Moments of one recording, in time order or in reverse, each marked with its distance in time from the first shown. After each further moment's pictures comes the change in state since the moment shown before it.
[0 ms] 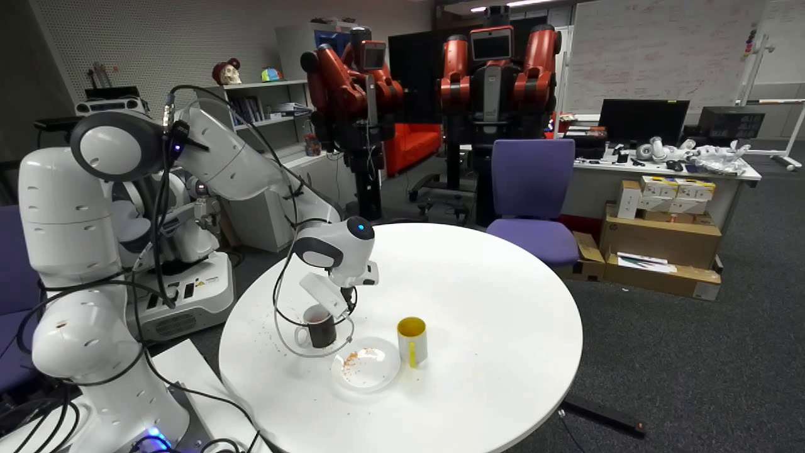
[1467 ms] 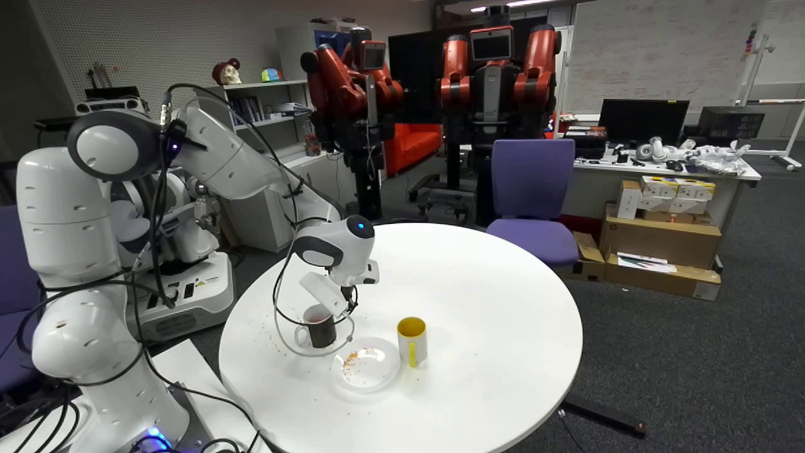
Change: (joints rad) arm -0.001 -0.010 -0.004 0.000 0.000 -0.002 0.000
